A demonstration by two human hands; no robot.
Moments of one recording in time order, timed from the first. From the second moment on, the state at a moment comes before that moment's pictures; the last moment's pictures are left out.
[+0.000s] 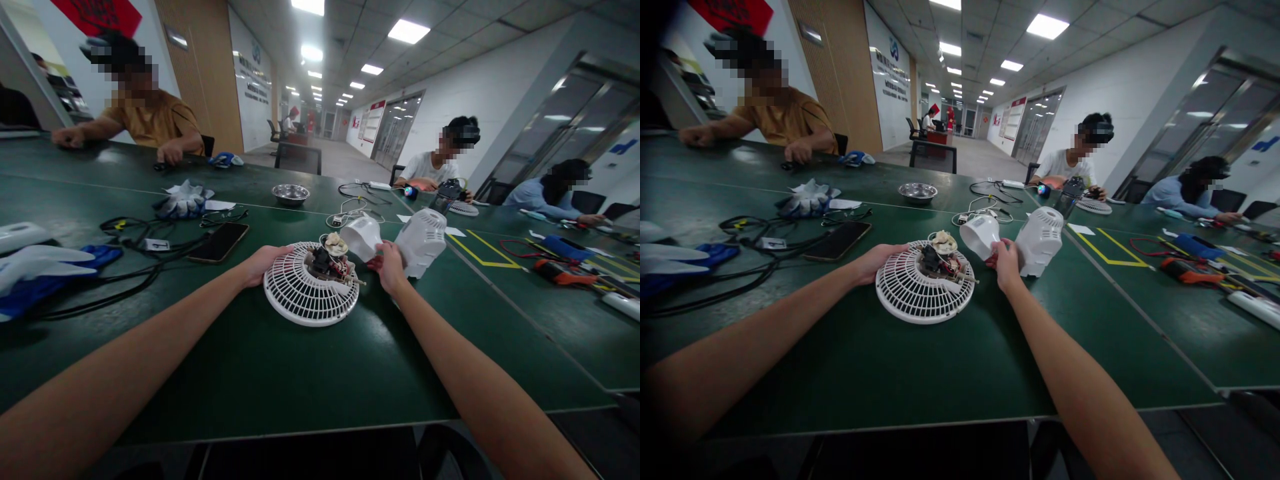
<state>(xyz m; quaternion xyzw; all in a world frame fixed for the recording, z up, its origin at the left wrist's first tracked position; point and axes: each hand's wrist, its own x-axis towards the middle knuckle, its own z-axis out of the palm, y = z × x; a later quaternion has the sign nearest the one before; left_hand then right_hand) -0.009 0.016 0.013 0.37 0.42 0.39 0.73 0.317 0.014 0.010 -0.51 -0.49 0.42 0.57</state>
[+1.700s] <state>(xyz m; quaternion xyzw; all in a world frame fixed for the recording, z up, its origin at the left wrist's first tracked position) 0.003 -0.023 0.048 0.89 0.37 0.25 0.14 0.278 -0.057 0.047 -0.38 -0.83 0.15 0.38</state>
